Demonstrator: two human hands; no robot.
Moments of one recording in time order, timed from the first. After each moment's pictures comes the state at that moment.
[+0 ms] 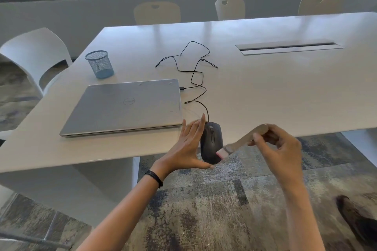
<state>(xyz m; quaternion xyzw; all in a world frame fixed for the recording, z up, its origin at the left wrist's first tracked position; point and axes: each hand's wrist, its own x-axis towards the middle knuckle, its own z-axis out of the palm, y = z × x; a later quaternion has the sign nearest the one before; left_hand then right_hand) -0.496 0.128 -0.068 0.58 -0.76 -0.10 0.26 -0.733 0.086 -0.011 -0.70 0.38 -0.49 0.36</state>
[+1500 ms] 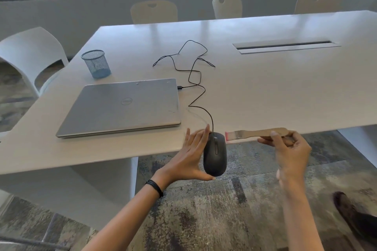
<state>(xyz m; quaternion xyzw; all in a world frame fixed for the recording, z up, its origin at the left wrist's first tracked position) -0.512 0.140 -0.082 0.55 -0.79 -0.11 0.26 -0.745 0.066 -0.040 -0.45 0.44 -0.61 0.47</state>
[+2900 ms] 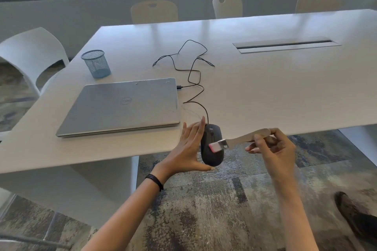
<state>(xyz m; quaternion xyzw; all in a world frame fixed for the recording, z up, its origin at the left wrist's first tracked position) -0.507 0.129 -0.077 0.58 -0.76 -0.12 0.27 -0.740 0.080 -0.040 -0.60 0.36 -0.54 0.47</state>
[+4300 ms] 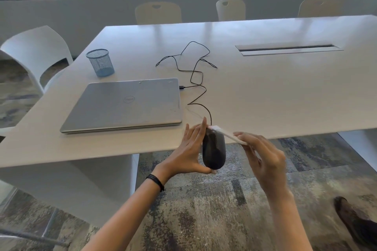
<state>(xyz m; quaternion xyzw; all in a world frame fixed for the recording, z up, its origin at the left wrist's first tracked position) -0.513 0.139 -0.071 0.57 -0.76 -0.13 0.29 -0.724 0.096 -0.032 -0.83 0.21 -0.51 0.08</state>
